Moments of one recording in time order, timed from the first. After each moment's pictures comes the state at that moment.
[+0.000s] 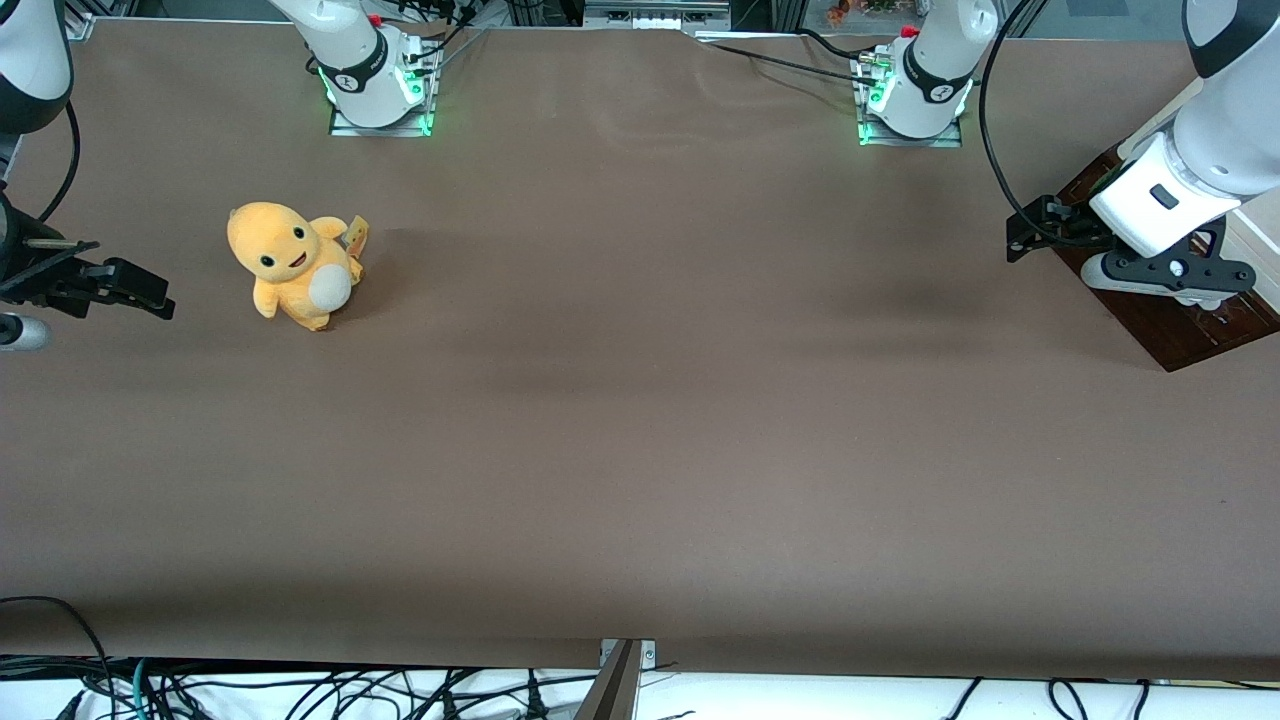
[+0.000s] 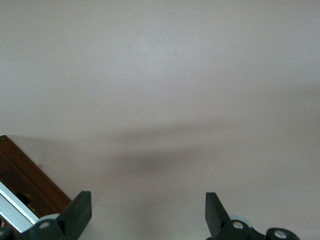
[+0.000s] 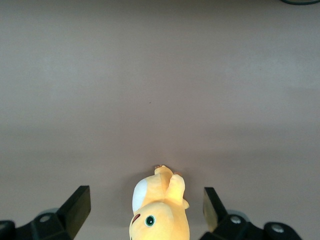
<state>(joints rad) -0.10 0.02 -0.02 -1.65 -0.01 1.59 -0.03</state>
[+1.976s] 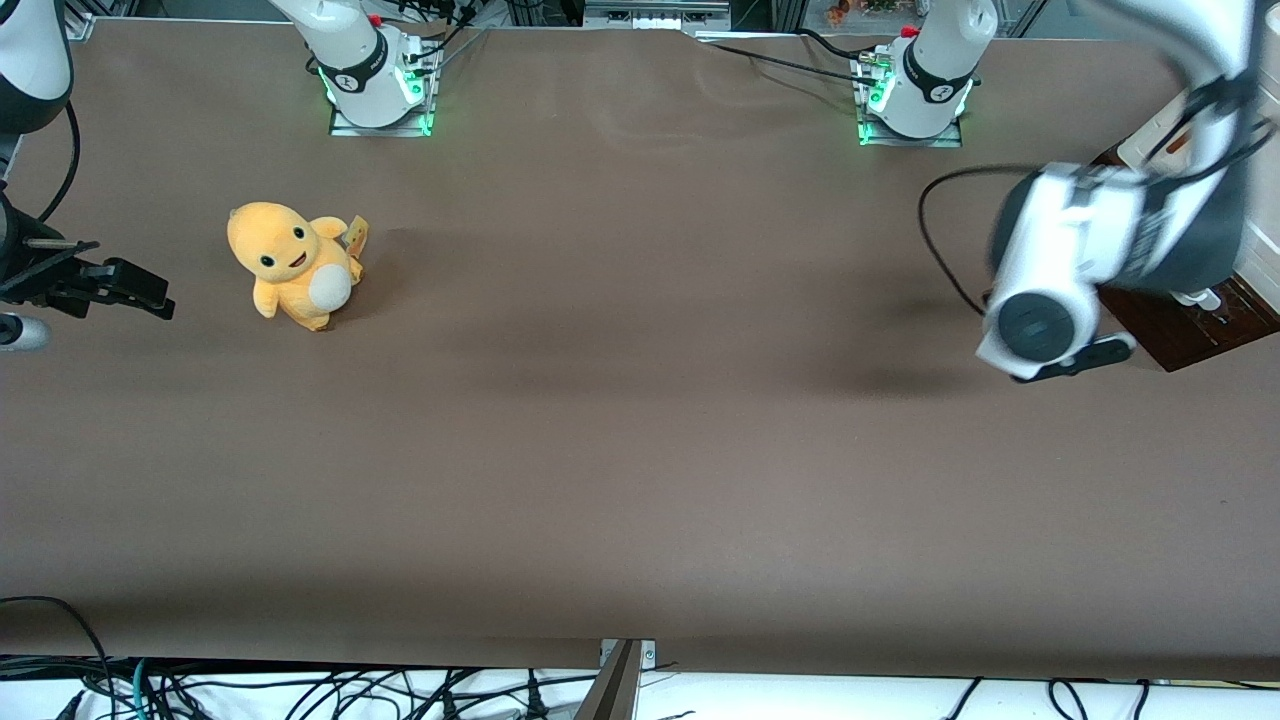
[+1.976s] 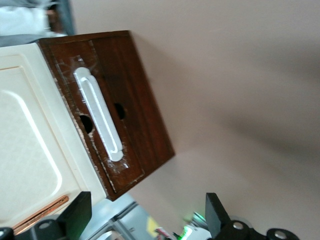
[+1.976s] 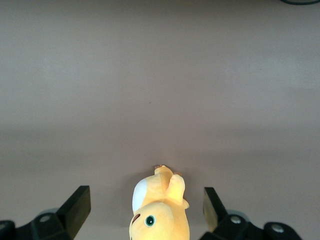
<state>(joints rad) -0.20 0.42 -0.03 -1.66 0.51 1.31 -0.60</state>
